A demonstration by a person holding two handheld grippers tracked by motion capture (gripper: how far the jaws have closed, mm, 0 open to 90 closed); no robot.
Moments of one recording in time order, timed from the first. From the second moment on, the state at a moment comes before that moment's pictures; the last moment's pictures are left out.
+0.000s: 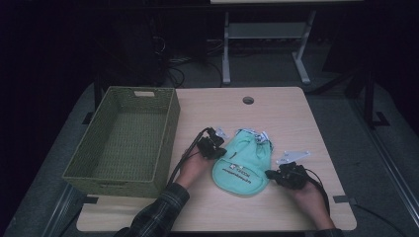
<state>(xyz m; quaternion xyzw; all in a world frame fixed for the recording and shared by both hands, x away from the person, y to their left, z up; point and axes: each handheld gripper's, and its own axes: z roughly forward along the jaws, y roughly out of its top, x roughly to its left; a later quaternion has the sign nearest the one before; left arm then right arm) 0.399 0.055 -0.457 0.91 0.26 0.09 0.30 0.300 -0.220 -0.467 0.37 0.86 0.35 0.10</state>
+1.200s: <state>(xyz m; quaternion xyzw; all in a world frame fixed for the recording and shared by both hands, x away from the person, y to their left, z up) 0.332 0.052 -0.455 0.93 0.22 0.00 0.30 0.299 -0.240 -0.457 0.37 0.85 0.36 0.11</state>
